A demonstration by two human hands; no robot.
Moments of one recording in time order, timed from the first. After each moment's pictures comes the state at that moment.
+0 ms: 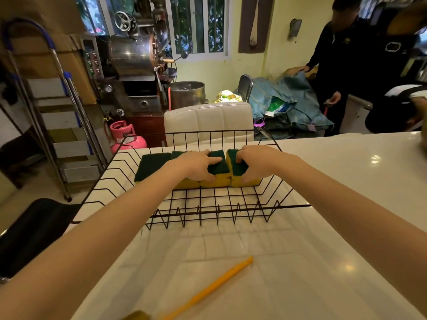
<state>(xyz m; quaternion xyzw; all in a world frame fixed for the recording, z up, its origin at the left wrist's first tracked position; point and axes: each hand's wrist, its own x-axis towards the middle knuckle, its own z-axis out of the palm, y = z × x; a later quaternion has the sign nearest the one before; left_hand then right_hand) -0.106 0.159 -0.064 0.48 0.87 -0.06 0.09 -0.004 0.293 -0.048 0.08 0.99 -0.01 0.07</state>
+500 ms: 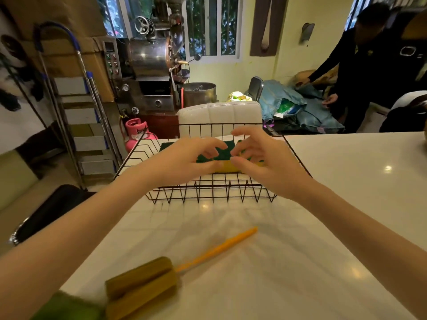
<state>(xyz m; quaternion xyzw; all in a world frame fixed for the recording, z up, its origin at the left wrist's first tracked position) -0.011 0.051 -0.007 0.52 0.82 0.22 0.06 0.099 0.205 -0.024 -0.02 0.90 -0.37 -0.23</state>
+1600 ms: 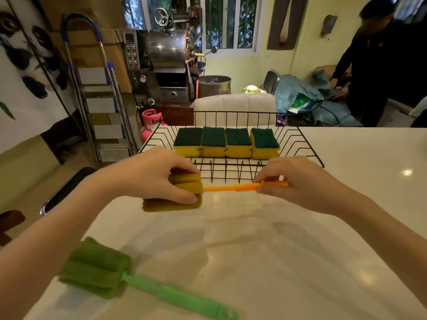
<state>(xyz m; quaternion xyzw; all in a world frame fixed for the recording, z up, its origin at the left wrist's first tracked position) 0.034 -0.032 -0.002 0.45 0.88 0.09 0.14 0.150 0.199 -0.037 -0.06 0.99 -0.13 -0.08</state>
